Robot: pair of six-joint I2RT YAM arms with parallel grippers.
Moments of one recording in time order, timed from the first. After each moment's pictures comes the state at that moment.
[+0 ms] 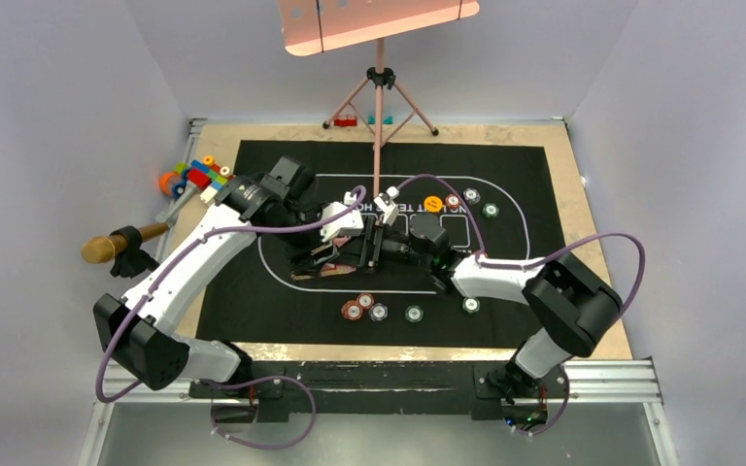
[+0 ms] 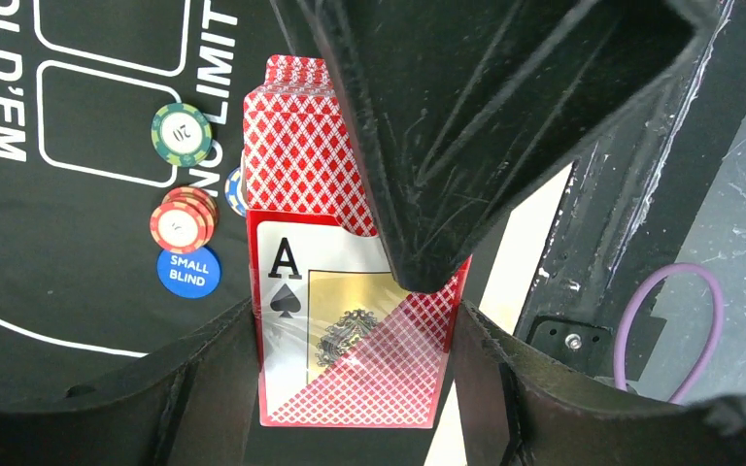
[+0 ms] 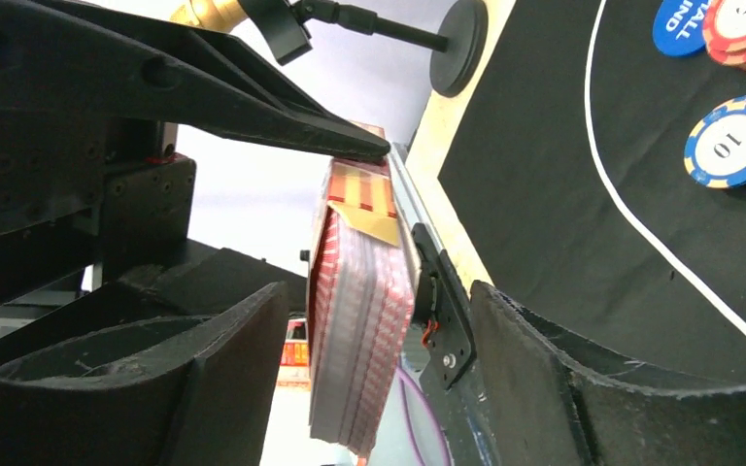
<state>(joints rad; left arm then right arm) -0.55 1.36 1.37 -1.22 0.38 0.71 0.81 1.56 0.71 0.75 -0.50 1.16</state>
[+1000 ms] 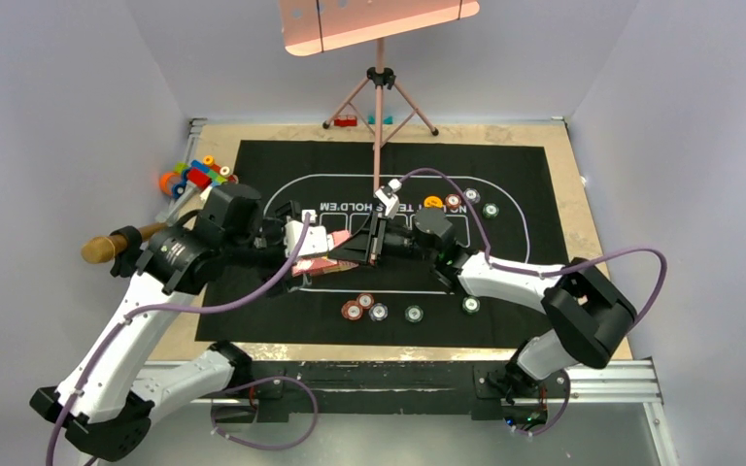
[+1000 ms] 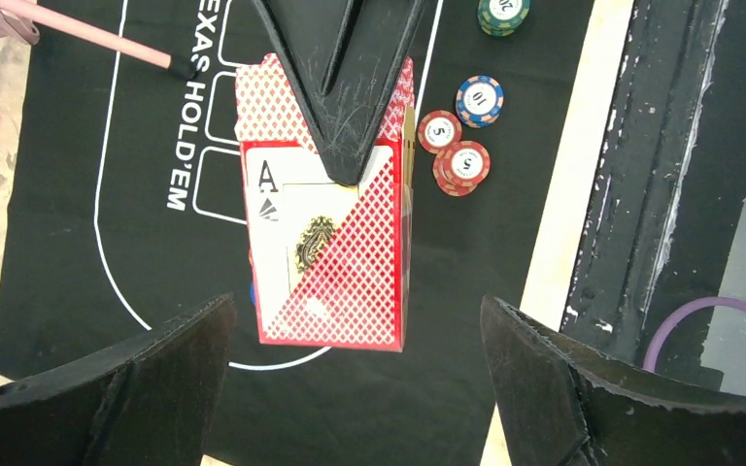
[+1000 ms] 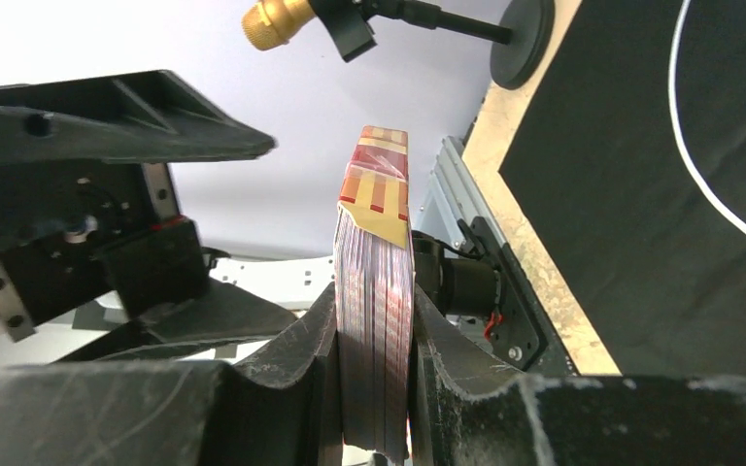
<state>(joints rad) -0.55 0.99 1.30 -1.13 0.42 0.72 0.81 1.50 0.75 0.70 -0.55 1.27</state>
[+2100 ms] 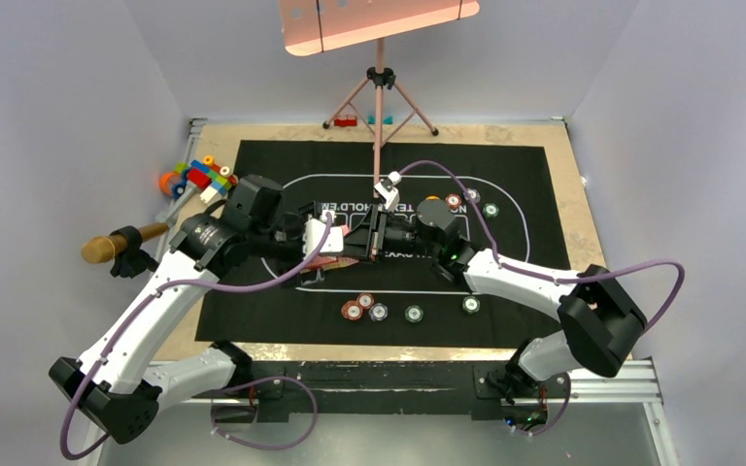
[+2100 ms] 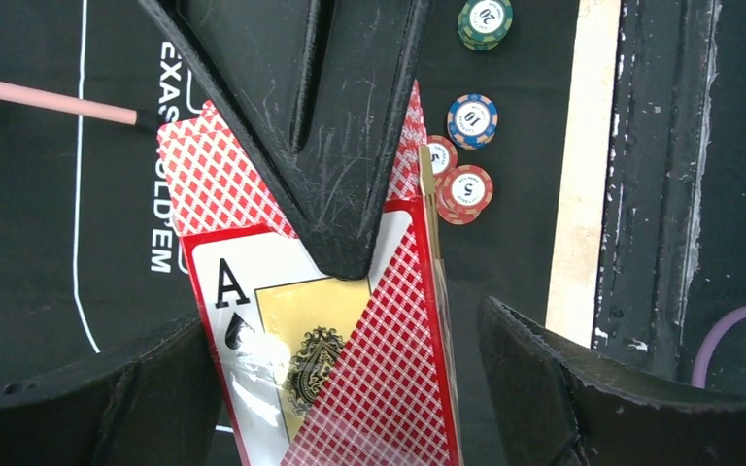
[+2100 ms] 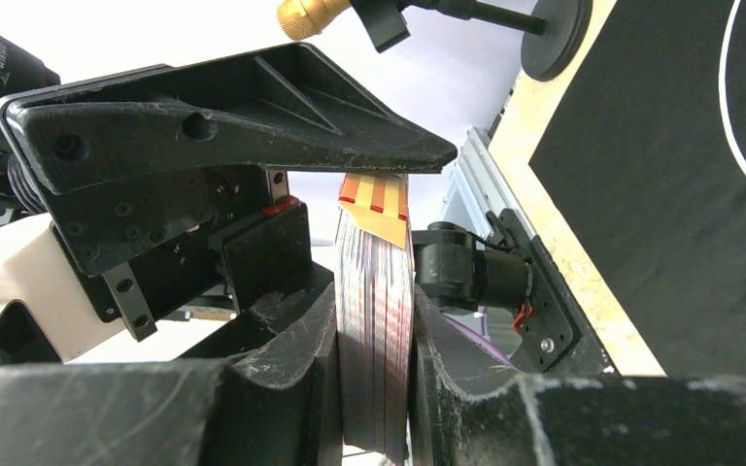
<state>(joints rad) -0.55 1.07 1.21 -1.02 0.51 0.83 0.81 1.43 0.82 0.58 -0.57 1.28</state>
